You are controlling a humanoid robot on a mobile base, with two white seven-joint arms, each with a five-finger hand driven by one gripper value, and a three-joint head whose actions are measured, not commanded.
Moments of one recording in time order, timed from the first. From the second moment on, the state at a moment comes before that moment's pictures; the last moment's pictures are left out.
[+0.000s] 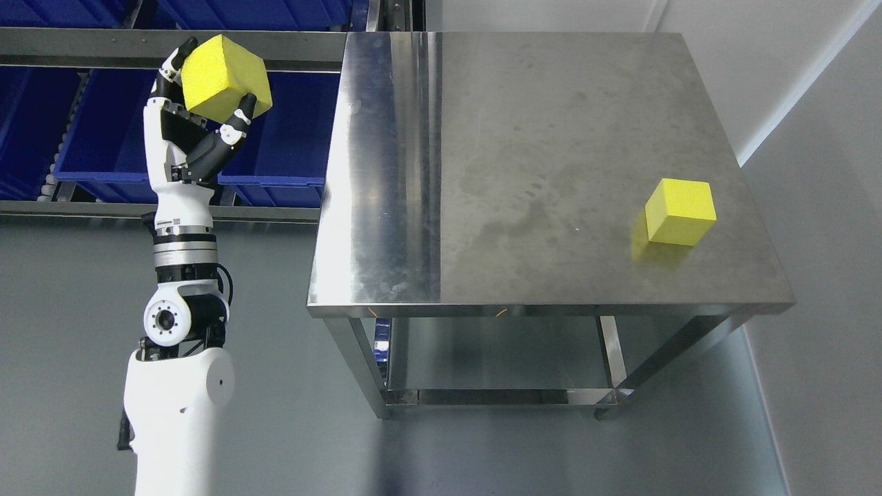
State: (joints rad) left arm -0.37 0.01 0.09 -1.48 0.27 -0.33 -0.07; right arm 0.00 0.00 -0.09 0.00 0.00 -0.10 0.02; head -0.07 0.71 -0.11
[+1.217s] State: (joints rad) left arm -0.36 0.00 0.09 -1.51 0.28 -0.32 -0.08; right arm 0.00 0.00 -0.09 0.00 0.00 -0.10 0.02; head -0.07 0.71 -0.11
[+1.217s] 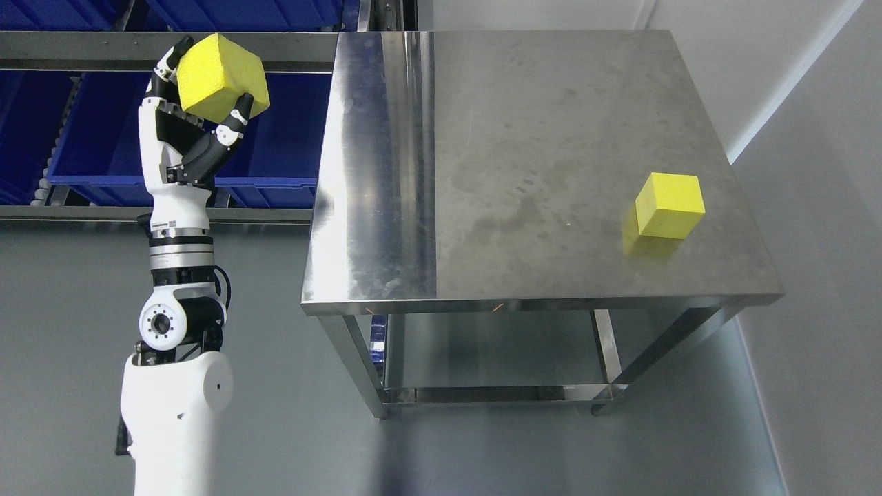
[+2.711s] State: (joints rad) left arm -0.37 0.00 0.10 -1.51 0.28 -0.32 -0.08; right arm 0.00 0.00 -0.09 0.00 0.00 -0.10 0.02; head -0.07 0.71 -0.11
